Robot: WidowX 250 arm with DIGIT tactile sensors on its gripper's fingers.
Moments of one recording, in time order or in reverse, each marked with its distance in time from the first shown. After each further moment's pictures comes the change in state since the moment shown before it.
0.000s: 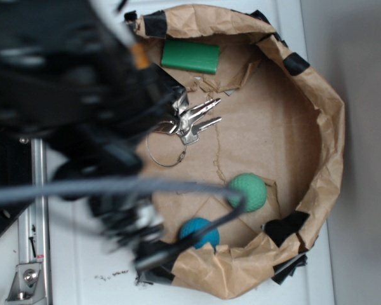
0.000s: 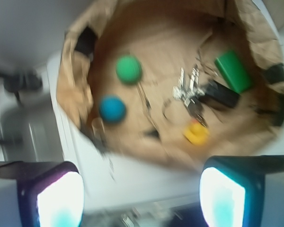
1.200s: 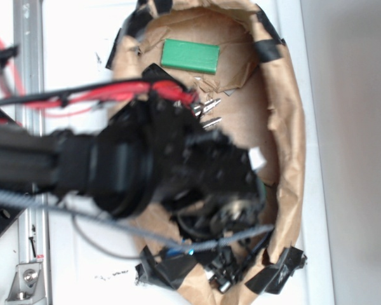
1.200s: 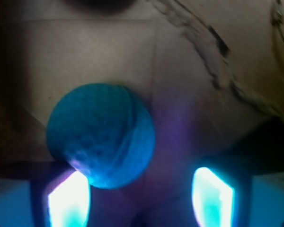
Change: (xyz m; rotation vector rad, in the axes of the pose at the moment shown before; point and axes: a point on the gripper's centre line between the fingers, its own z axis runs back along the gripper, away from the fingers) arm -0.037 -0.057 -0.174 0.081 0.340 0.175
